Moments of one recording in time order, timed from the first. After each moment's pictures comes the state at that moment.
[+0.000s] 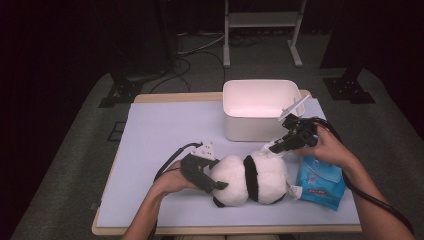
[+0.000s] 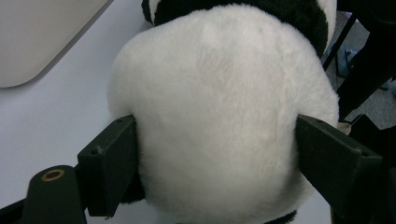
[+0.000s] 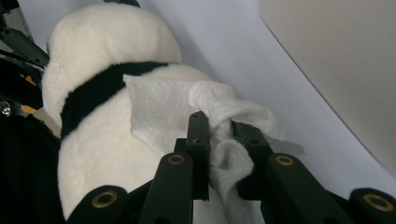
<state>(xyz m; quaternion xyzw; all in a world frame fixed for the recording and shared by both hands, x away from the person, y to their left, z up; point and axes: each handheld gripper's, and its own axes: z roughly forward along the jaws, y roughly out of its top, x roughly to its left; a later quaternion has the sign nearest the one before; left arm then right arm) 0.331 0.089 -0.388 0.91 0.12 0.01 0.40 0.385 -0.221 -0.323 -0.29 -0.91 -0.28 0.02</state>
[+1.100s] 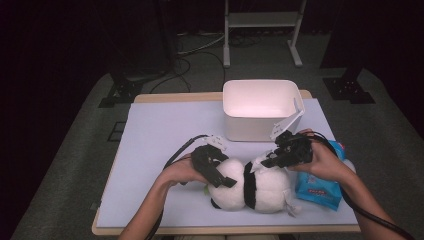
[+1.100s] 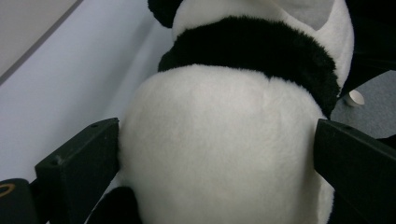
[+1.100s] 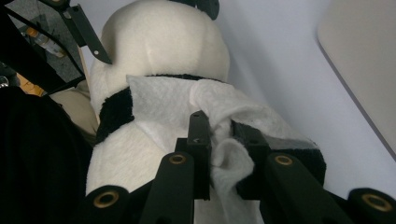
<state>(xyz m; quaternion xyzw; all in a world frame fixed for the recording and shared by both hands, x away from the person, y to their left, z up) 0.353 0.061 -0.380 0.91 0.13 -0.08 0.40 0.336 -0.198 -0.320 -0.22 -0.93 -0.30 0.00</state>
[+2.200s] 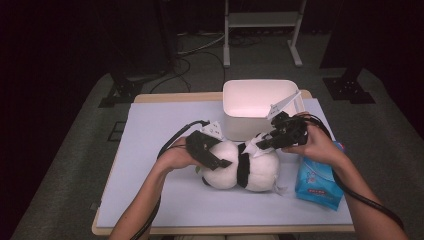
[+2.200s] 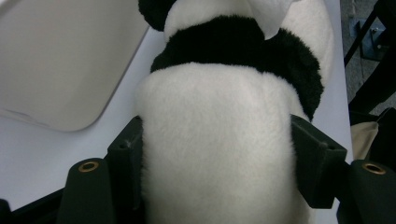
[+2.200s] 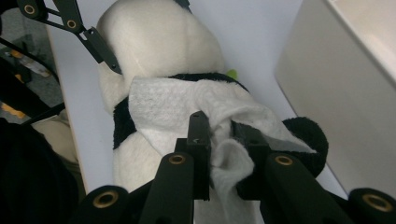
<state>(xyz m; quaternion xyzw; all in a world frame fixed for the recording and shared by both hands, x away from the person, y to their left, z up) 0.362 0.072 -0.342 0.93 0.09 0.04 0.36 0.368 -0.190 -0.296 -0.23 -0.92 -0.32 -0.03</state>
